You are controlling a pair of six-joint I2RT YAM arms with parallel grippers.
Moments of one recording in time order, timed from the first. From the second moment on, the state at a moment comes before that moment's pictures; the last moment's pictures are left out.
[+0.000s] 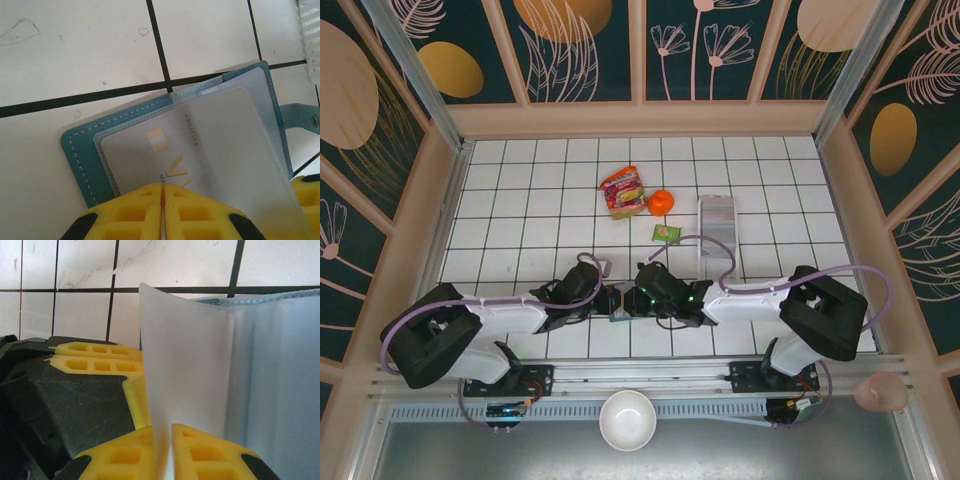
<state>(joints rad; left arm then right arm) -0.83 1.38 0.36 0.22 0.13 -0.79 1.12 1.53 0.66 0.07 -0.03 1.02</state>
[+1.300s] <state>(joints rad) -0.83 1.14 0.51 -0.08 -0.07 -0.92 1.14 1.45 0.66 0.07 -0.05 0.96</state>
